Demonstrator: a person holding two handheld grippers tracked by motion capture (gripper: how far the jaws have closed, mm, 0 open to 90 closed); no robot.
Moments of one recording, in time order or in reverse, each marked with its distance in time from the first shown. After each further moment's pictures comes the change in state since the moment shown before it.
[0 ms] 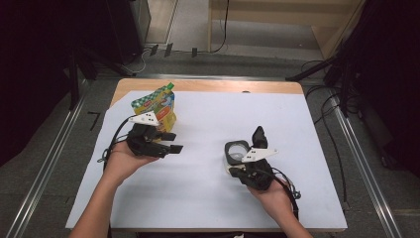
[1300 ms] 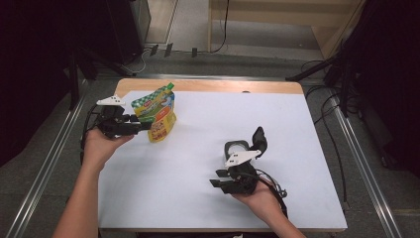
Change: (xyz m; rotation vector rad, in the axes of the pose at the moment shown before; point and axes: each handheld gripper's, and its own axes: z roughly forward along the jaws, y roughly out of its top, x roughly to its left) left arm 0.077 -0.011 -0.040 -0.076 0.236 -0.153; right arm 0.029 0.015 0.021 0.026 0.127 -0.065
